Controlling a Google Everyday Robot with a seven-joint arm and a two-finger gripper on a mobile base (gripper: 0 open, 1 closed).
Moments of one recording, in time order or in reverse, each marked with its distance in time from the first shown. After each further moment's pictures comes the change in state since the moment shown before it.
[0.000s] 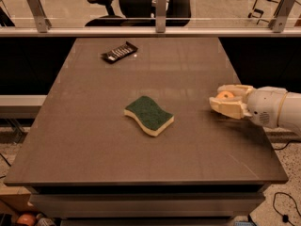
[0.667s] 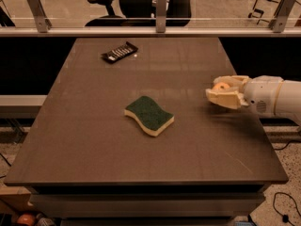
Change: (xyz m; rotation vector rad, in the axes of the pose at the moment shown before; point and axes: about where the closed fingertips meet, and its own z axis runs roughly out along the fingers) arm -0.019 -0.009 0.011 -0.030 -0.005 -0.018
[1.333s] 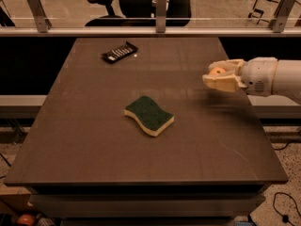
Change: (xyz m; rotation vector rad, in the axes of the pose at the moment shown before) arm -0.030 -0.023 0.021 -0.105 -0.029 -0.059
